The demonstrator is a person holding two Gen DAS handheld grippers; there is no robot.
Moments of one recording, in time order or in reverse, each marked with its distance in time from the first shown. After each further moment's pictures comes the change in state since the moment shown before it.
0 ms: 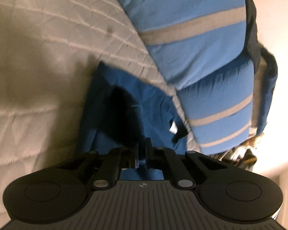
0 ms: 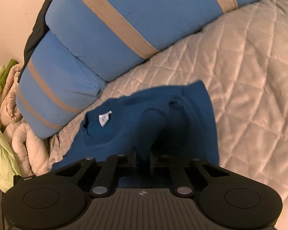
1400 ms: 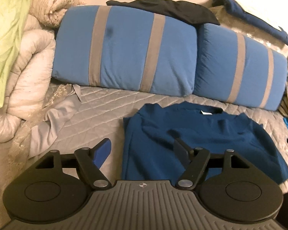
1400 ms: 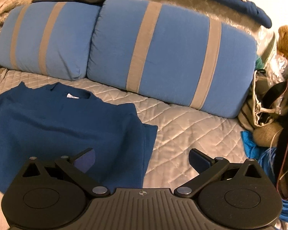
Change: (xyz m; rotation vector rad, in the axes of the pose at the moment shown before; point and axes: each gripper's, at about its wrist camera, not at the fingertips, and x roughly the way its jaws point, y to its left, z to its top) left arm -0.090 -0.140 -0.182 0.809 -0.403 0.587; right arm -0.079 0.108 -0.112 -0.725 -0.240 -0.621
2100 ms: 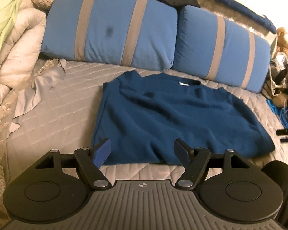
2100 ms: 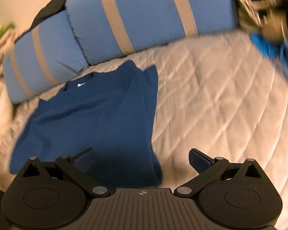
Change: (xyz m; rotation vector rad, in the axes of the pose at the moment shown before) left arm -0.020 -0.023 -0.077 -0.023 0.049 -0.086; right arm 0.007 -0.080 -0.088 0.503 0.185 0.339
